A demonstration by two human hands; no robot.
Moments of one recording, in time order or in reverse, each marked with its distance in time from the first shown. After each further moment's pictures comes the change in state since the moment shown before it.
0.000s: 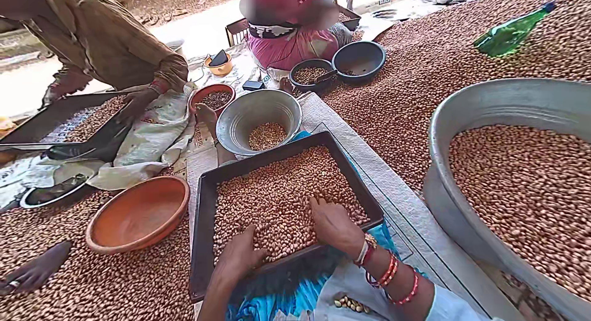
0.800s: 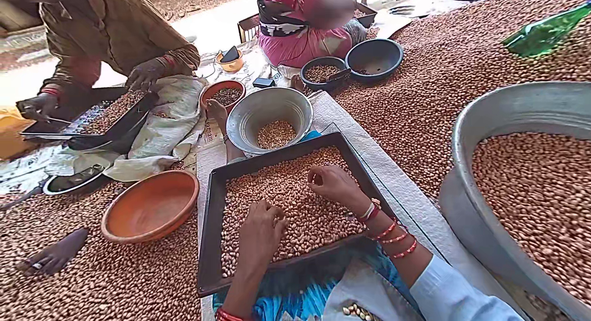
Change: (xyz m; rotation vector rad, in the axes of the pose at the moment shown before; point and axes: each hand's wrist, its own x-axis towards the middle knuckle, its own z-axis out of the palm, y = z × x) left_hand 0.007 0.030 0.011 -0.021 0.723 0.419; right_hand 0.064 0.033 -0.045 0.334 0.325 -0.296
